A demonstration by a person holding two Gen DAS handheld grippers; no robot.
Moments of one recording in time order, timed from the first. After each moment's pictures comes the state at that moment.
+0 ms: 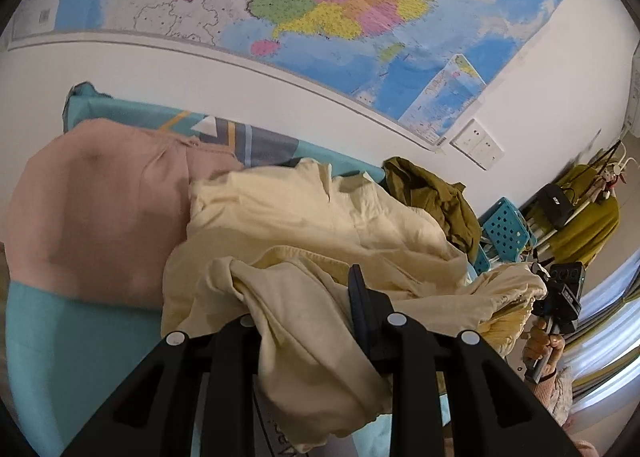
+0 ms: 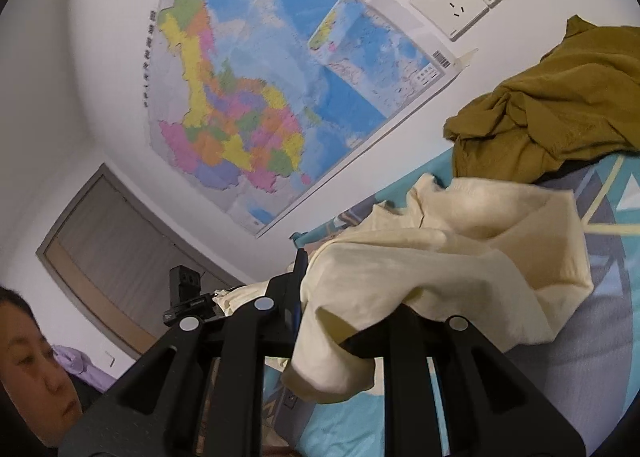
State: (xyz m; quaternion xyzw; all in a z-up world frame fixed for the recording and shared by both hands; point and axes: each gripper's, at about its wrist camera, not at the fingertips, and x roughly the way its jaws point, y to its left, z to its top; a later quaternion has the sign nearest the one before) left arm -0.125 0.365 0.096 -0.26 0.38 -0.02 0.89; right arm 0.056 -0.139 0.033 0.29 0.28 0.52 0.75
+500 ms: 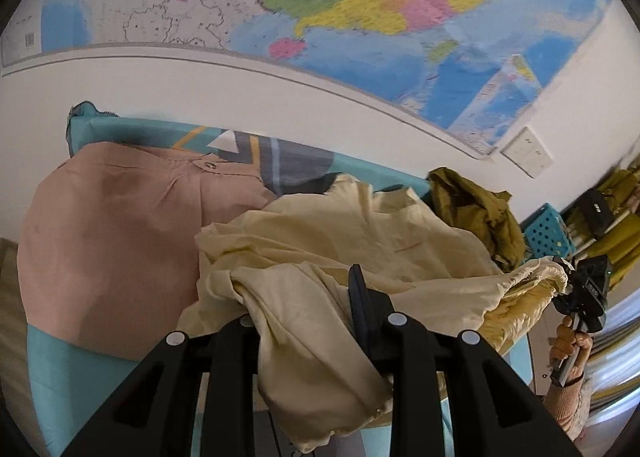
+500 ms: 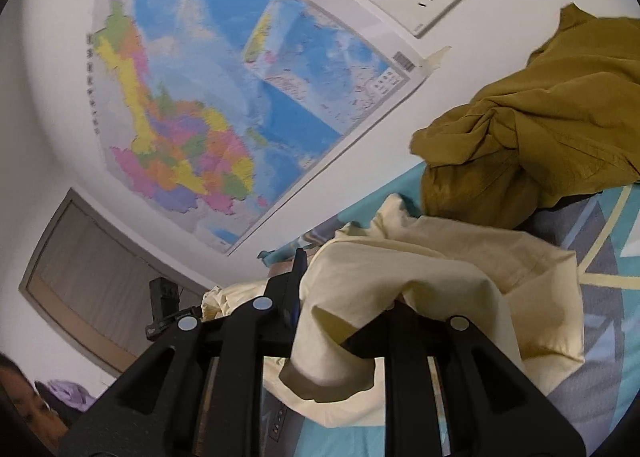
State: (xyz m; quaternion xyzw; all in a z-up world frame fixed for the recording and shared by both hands) left arm -0.050 0.386 0.093 -0.24 0.43 0.04 0.87; right arm 0.140 -0.109 0.033 0.30 0.33 0.47 0.76
